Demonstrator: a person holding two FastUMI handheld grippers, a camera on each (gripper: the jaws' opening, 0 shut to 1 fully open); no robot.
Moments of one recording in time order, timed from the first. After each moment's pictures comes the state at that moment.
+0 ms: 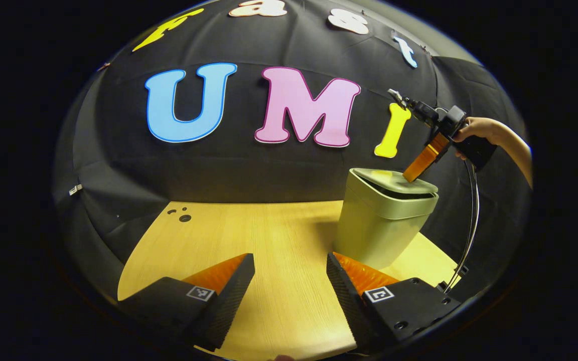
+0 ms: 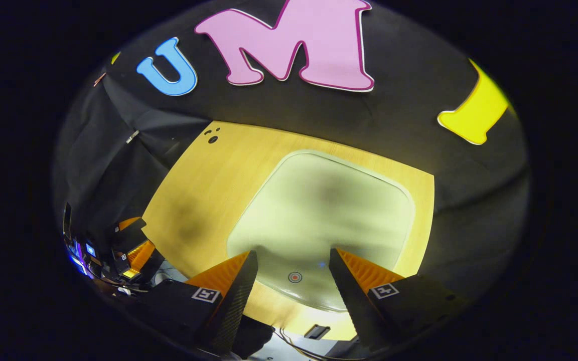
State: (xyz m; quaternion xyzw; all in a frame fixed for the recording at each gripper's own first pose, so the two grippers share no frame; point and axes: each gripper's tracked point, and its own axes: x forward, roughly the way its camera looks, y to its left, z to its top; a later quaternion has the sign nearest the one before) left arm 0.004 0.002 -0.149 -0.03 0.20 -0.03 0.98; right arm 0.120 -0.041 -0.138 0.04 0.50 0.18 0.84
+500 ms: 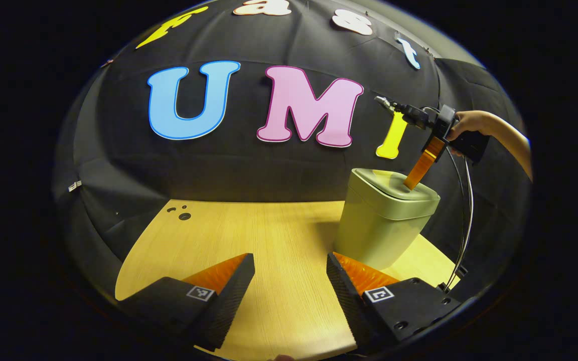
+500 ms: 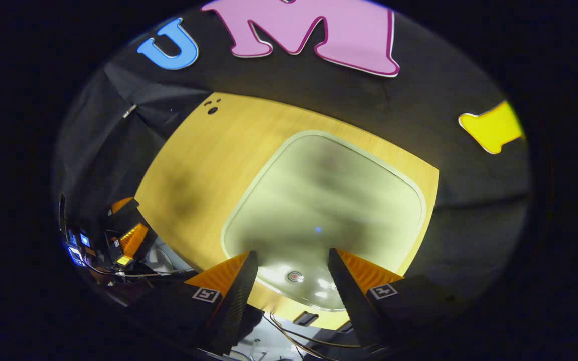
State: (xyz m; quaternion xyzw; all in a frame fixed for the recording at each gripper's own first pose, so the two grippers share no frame) left arm 0.007 0.003 -0.152 -0.04 0.20 -0.03 0.98; right arm 0.118 -0.043 -0.156 -0.03 0.58 0.19 0.79
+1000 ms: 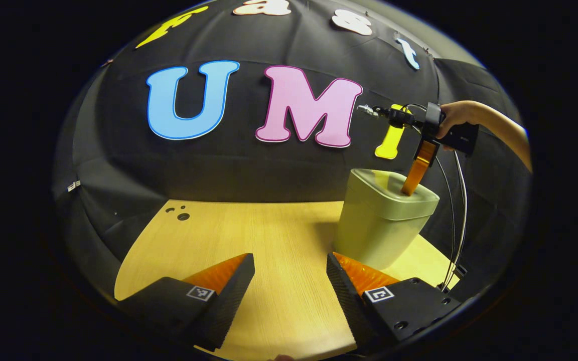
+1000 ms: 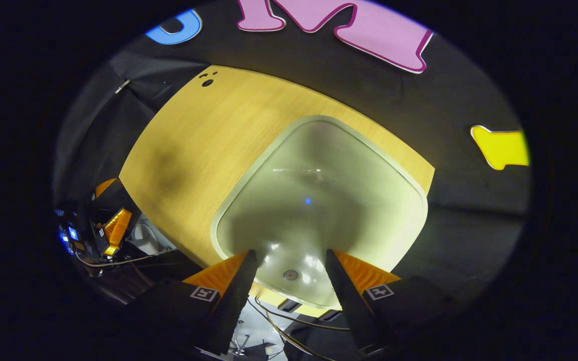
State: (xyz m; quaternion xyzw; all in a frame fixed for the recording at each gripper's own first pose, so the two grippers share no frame) left arm 0.008 0.003 -0.150 -0.04 0.19 -0.04 0.98; right arm 0.119 -0.040 -0.160 -0.08 0.61 0.19 0.76
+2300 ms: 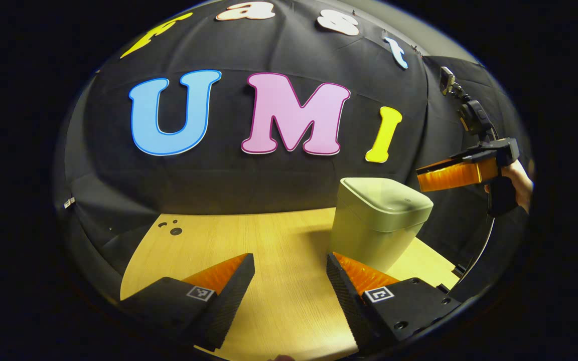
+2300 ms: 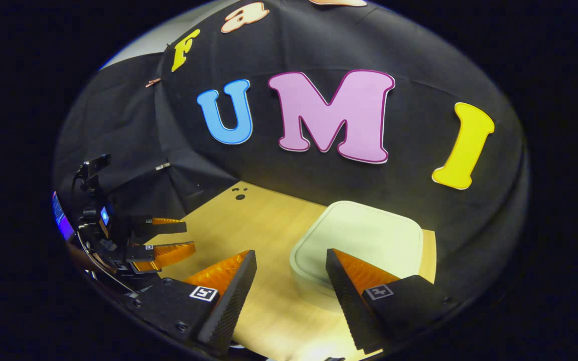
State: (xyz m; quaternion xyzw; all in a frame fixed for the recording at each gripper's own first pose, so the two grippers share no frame) left arm 0.030 -0.015 -0.128 -0.01 0.18 -0.06 0.98; right arm 0.064 0.031 -0.084 0.05 0.22 0.20 0.95
